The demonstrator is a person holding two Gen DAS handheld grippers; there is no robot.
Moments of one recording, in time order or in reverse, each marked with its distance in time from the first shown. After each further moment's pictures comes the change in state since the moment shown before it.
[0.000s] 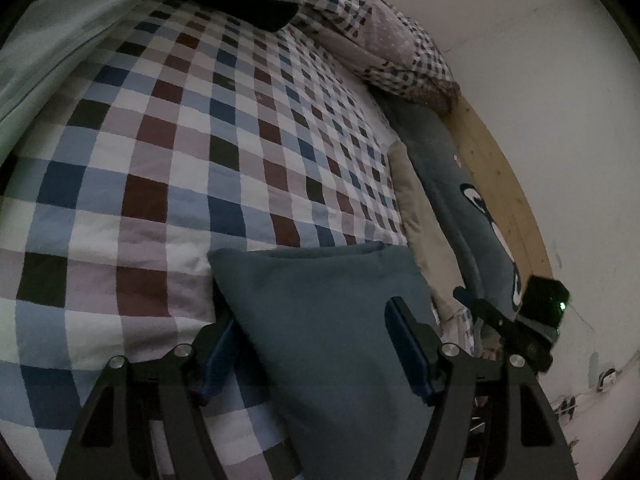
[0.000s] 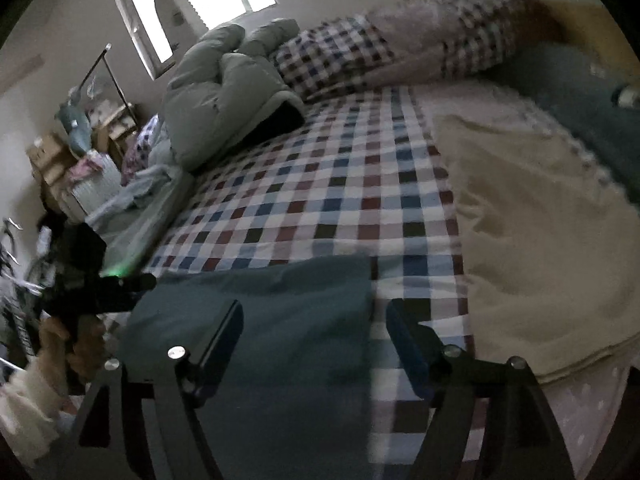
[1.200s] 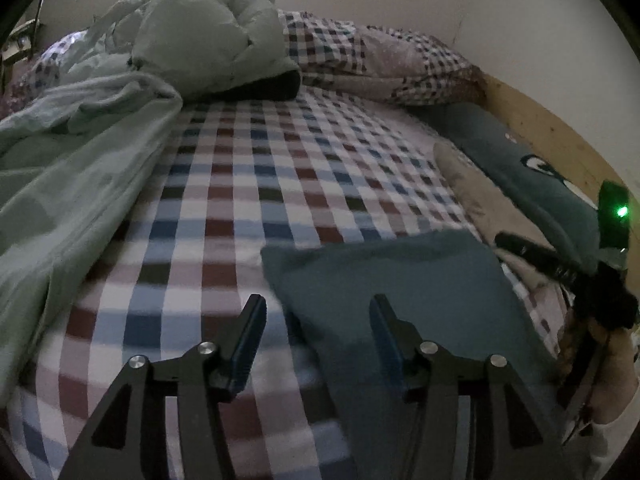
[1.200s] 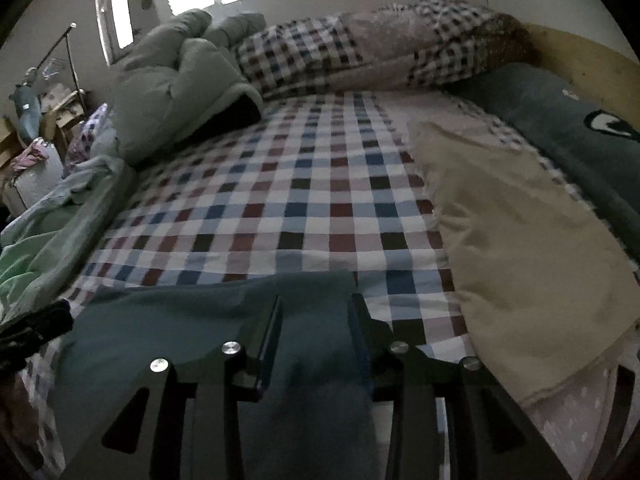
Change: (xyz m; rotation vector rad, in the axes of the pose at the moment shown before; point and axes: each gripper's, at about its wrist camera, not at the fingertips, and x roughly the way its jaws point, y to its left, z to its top) left arm -0.035 -0.056 -0.068 0.261 -0.226 0.436; right arm 0.031 0.041 -0.002 -0.052 -0.085 -0.303
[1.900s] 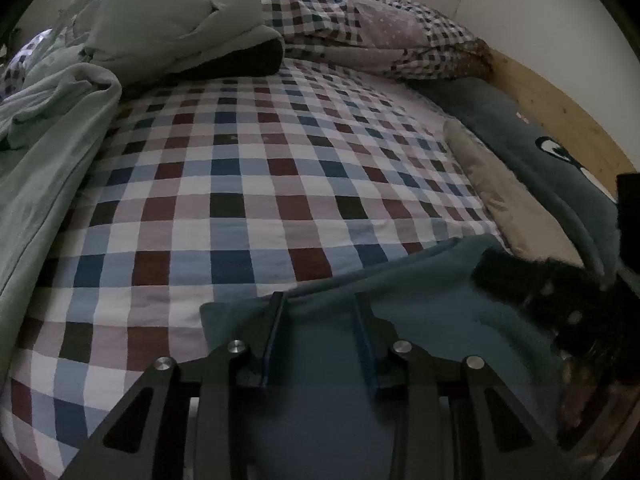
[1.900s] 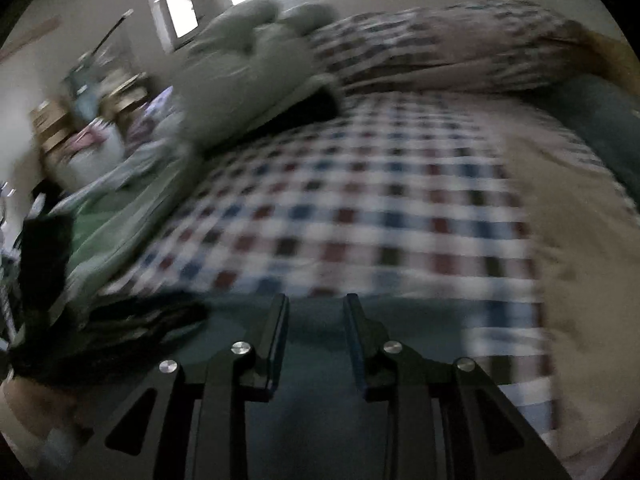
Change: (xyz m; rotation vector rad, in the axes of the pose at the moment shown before) left arm 0.079 -0.018 0.036 0.051 0.074 0.016; right arm 0.035 0.051 0.012 -0.122 0.070 0.256
